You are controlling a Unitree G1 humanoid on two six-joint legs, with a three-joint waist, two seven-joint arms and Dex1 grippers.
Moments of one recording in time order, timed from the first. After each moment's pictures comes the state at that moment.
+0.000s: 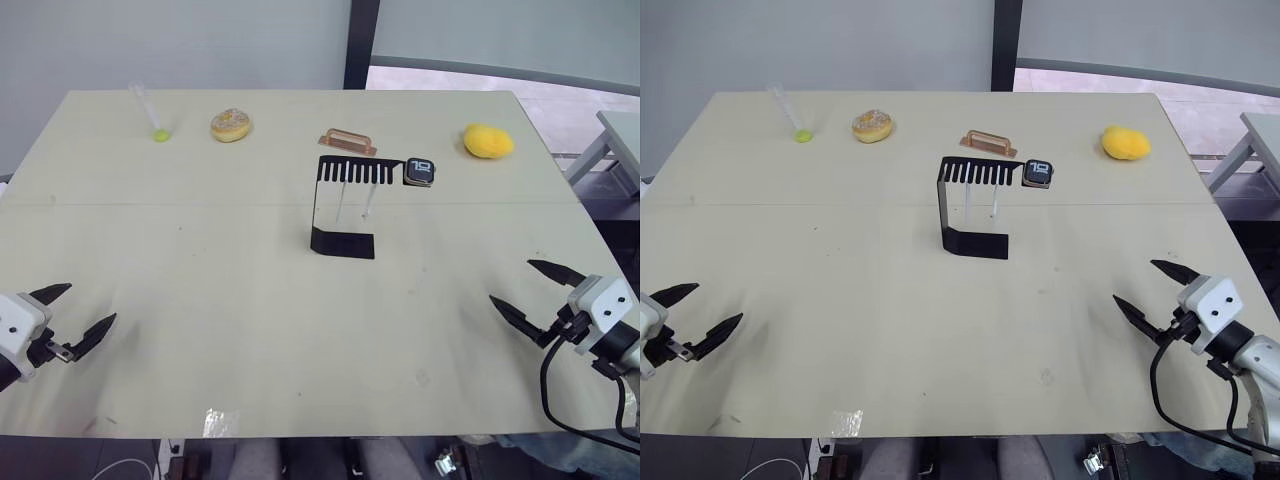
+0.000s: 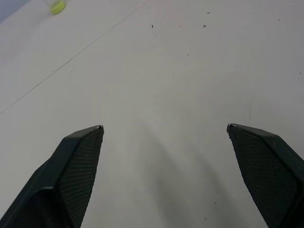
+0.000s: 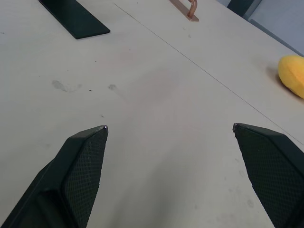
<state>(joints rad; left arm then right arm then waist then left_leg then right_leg) 0.25 0.81 0.64 0.12 -0.27 -0.10 -0.80 0.13 -0.75 -0.41 0.01 0.35 -0.17 0.88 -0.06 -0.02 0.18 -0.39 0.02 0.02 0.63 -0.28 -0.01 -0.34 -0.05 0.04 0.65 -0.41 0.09</state>
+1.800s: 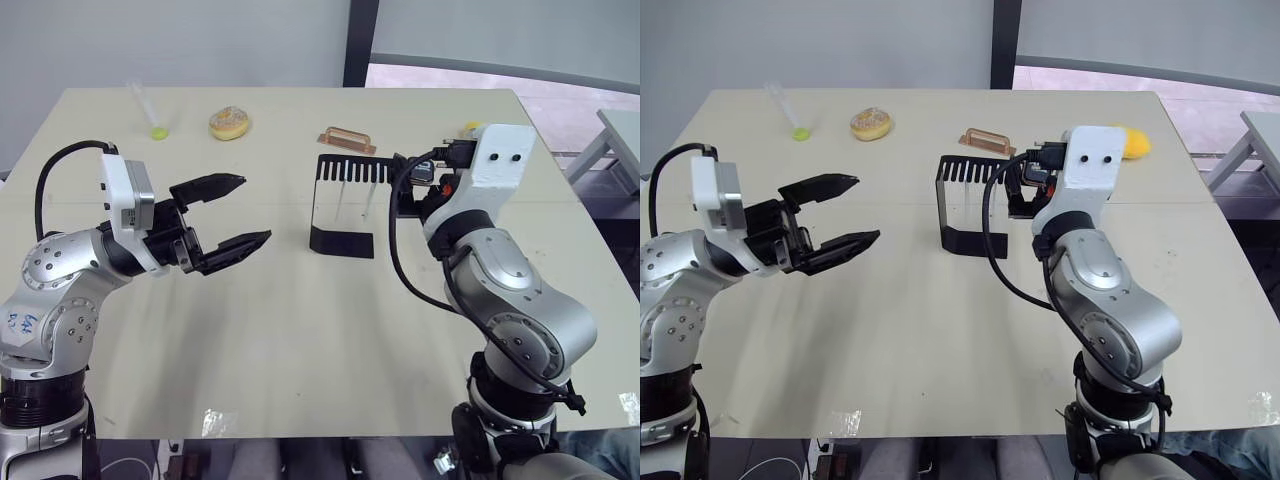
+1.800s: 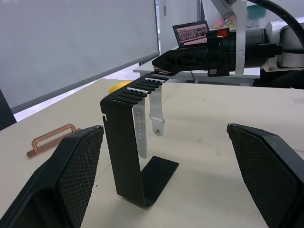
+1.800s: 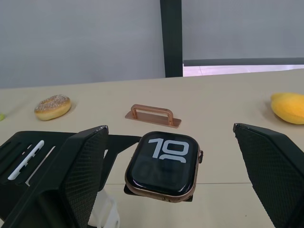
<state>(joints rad) -0.38 0.72 0.27 -0.34 -0.72 0.45 -0.86 -0.60 -0.12 -0.07 -0.74 0.49 1.10 -0.40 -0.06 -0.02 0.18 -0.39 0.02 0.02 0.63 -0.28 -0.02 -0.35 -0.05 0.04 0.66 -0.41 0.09</state>
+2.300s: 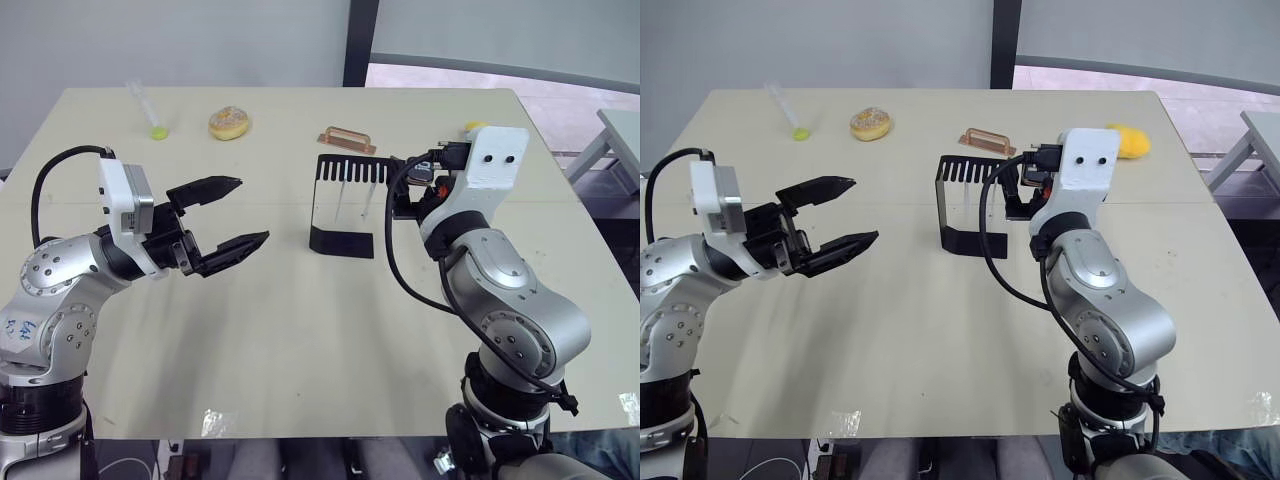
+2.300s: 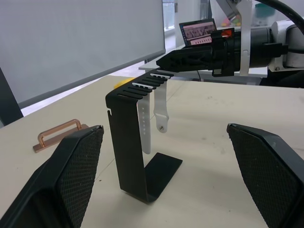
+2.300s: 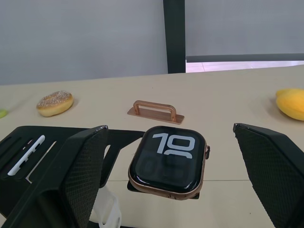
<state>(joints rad) -0.35 0.72 0.28 -0.36 -0.72 0.45 -0.84 -0.60 -0.09 -0.07 -0.73 0.43 1.11 -0.35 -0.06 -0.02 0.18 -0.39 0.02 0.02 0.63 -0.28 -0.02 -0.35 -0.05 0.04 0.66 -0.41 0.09</state>
